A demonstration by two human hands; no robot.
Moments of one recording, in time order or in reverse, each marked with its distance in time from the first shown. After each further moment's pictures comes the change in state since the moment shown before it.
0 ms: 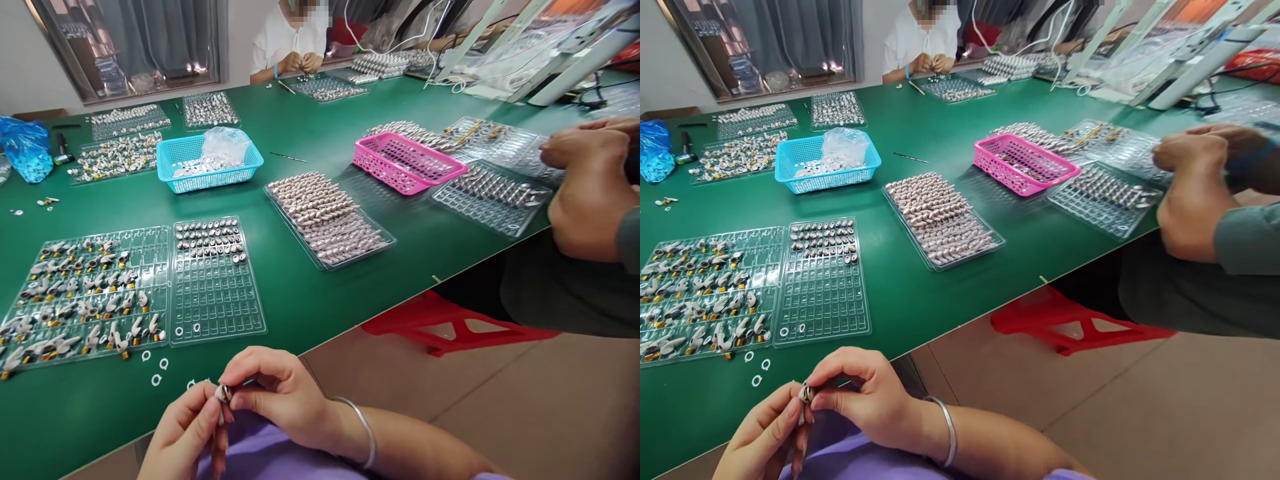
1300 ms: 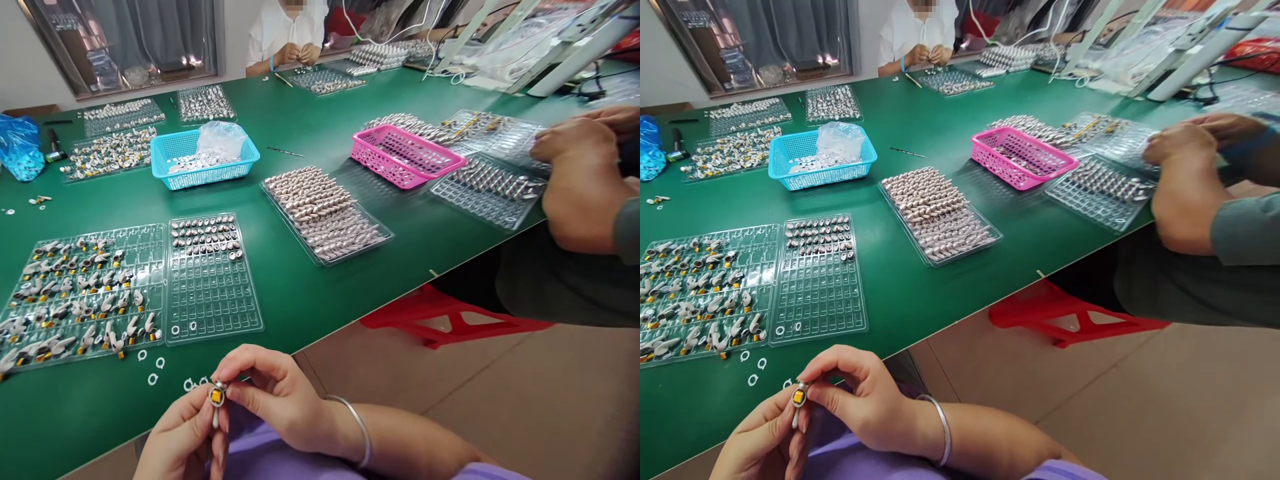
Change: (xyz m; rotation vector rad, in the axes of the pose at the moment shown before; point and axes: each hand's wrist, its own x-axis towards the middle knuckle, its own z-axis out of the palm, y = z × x) left_hand 0.006 -0.011 -0.012 -0.184 -0.168 -0.149; right_hand -0.003 -0.005 0.005 0.067 0.014 0.066
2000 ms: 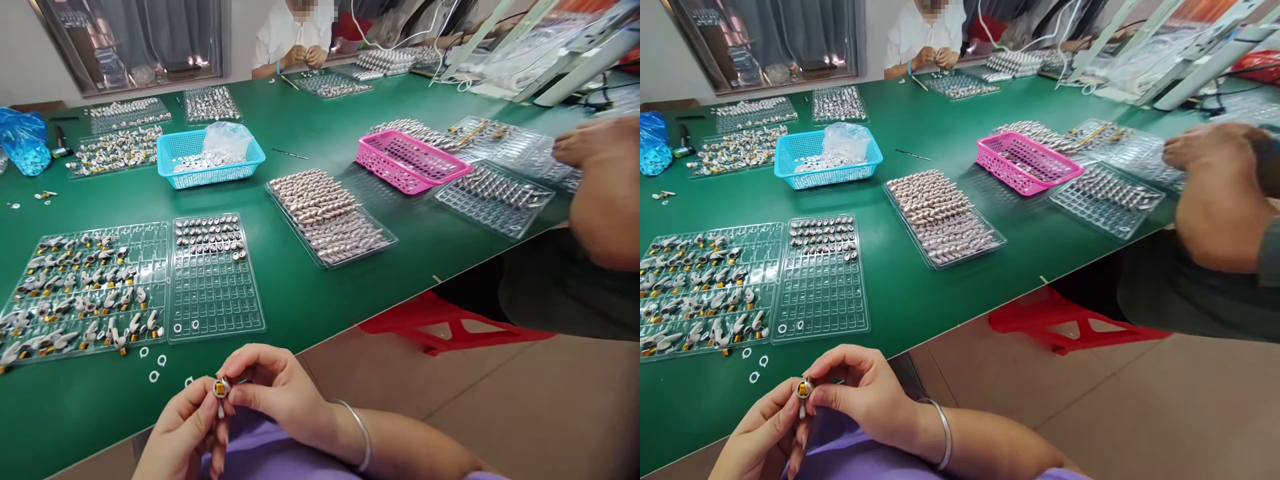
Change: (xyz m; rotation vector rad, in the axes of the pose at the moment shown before) left_hand 0.001 0.004 0.008 0.043 0.067 0.038; right_hand 0.003 0.008 0.001 0.394 0.043 0.229
